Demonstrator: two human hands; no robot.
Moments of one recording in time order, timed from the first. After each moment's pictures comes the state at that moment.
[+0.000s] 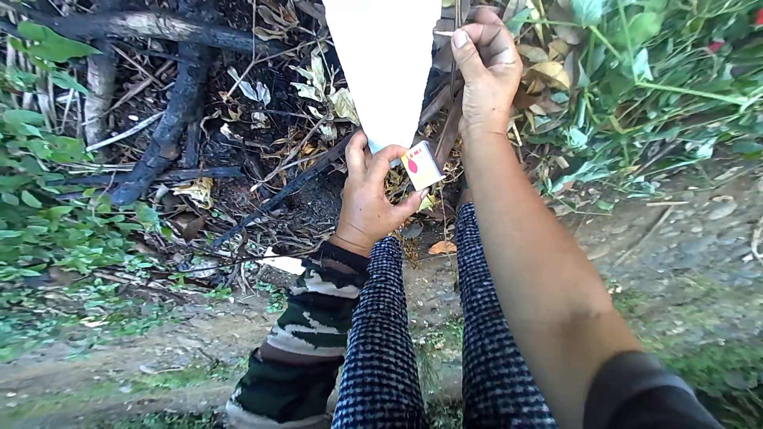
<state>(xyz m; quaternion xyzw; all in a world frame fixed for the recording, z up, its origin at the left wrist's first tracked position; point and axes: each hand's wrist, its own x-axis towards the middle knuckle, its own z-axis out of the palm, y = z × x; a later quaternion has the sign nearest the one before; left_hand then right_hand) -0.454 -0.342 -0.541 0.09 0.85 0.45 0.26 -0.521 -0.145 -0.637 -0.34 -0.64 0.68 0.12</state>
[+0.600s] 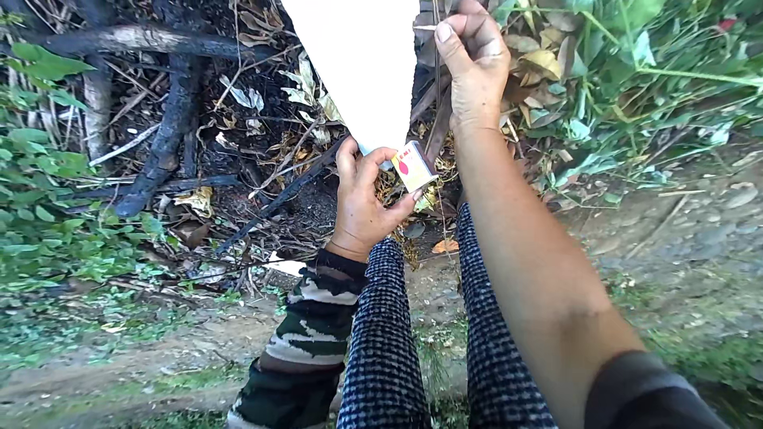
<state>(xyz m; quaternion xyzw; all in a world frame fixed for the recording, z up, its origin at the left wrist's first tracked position) -0.448 -0.337 -0.551 0.07 0.83 0.49 0.24 -0.522 -0.143 -0.643 -0.34 -0.62 0.70 0.12</state>
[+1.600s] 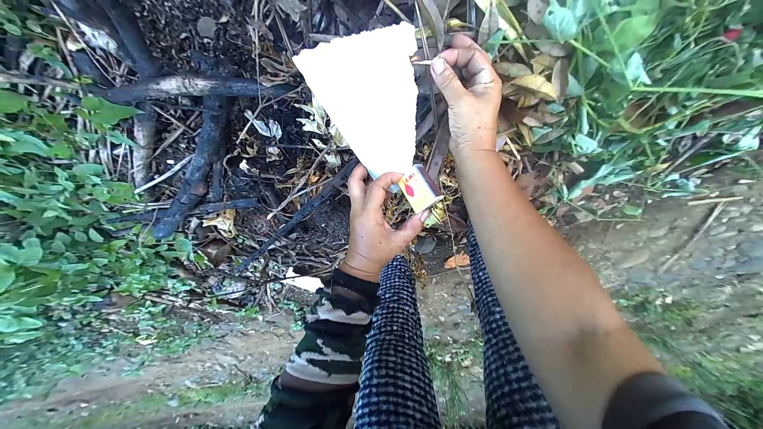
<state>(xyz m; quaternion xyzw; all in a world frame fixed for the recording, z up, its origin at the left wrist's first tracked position) -0.447 -0.329 -0.552 0.05 0.82 0.51 0.25 -0.522 -0.141 -0.647 -0.34 -0.63 0.69 0.11</state>
